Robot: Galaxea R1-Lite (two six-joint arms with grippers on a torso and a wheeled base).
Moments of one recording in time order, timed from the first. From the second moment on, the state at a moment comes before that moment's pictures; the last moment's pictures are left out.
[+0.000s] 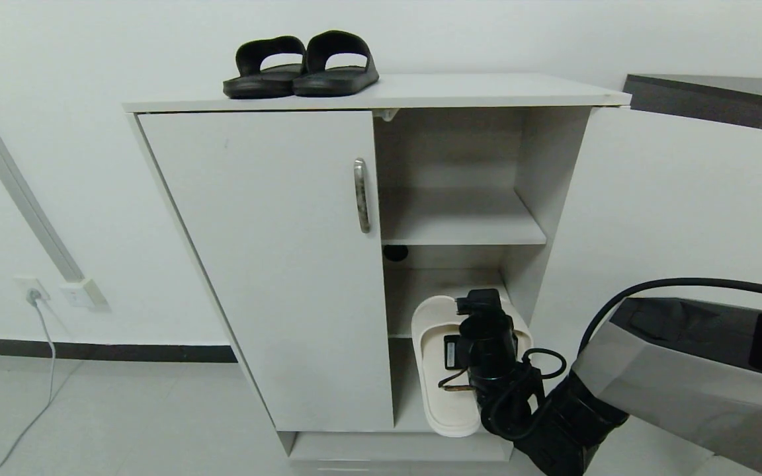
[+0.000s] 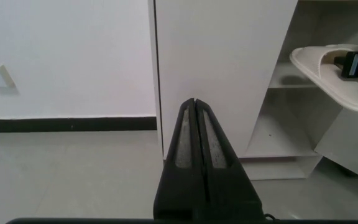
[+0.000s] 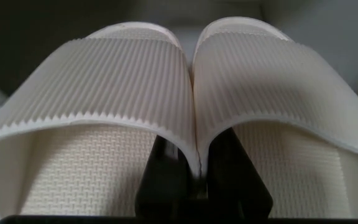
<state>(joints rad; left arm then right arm) 0.00 0.00 0.00 0.00 0.00 -0.01 0.76 2.31 -0.98 -1.06 -0.71 0.21</state>
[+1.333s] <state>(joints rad) 0.00 0.00 0.00 0.00 0.00 -0.01 0.78 2.35 -0.97 -1.26 -0.71 0.13</state>
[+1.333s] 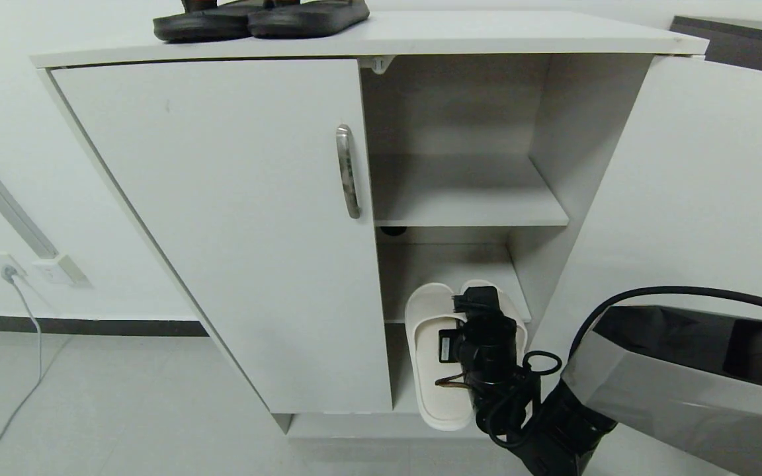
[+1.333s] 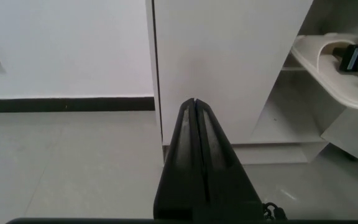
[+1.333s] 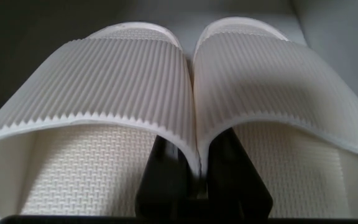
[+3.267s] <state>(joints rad) 0.00 0.00 0.00 0.00 0.00 -0.01 0.68 2.48 -1.33 -1.08 -0.65 0.07</state>
